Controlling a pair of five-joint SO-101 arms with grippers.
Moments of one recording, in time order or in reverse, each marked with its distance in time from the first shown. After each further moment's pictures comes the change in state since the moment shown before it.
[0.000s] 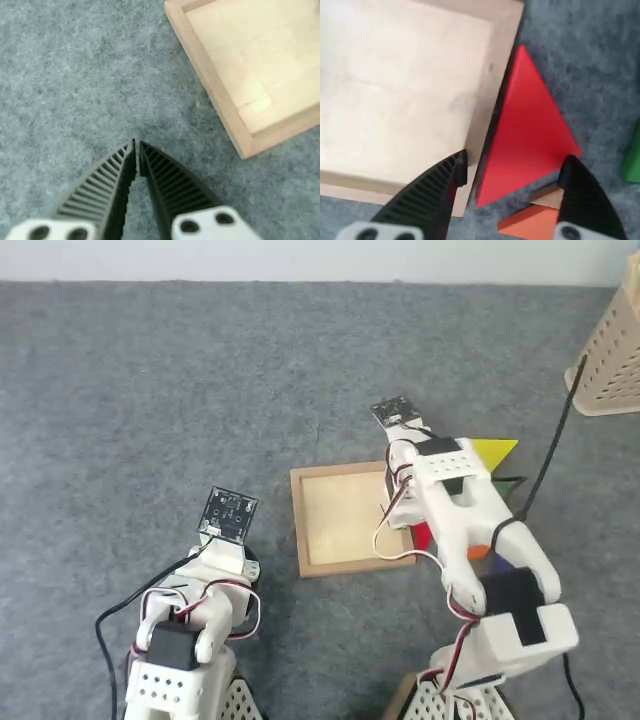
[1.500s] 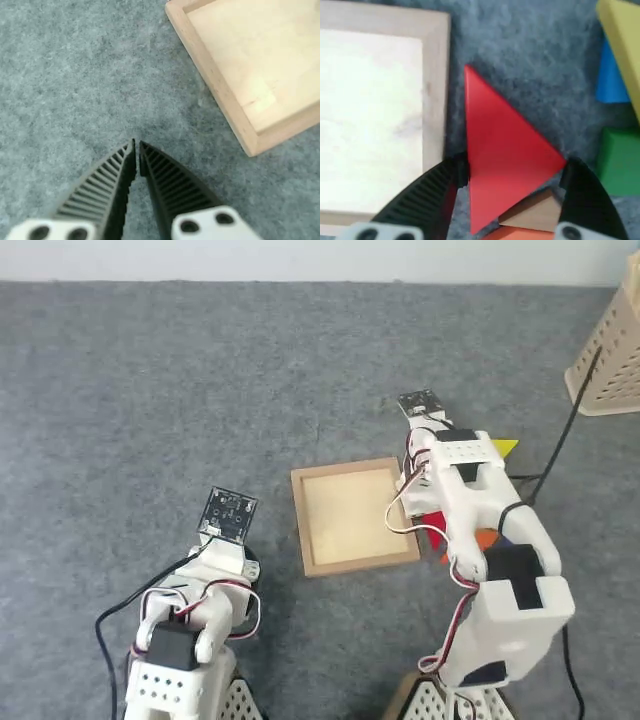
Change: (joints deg) left arm 0.0 0.0 0.0 0.0 0.0; right arm 4.7 7.6 -5.2 -2.5 -0.1
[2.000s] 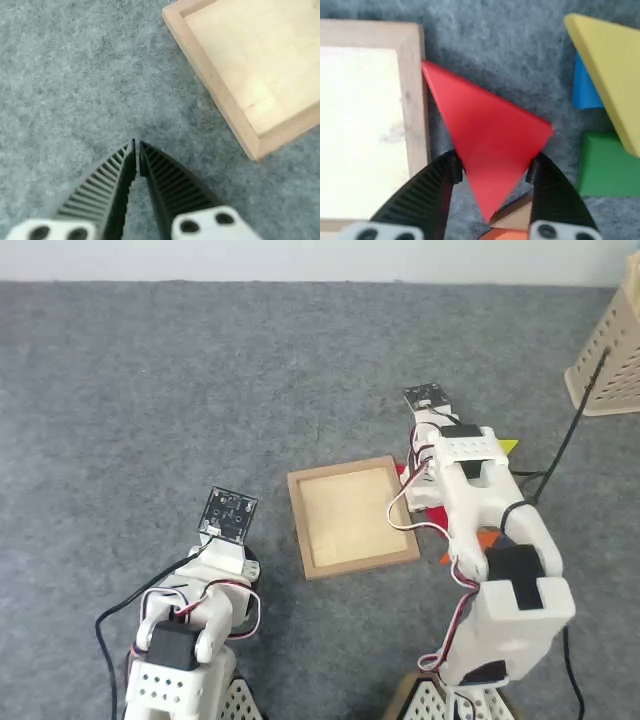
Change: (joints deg) left arm 0.0 0.0 0.0 0.0 0.0; right arm 0.8 -1.8 -1.4 1.5 0.0
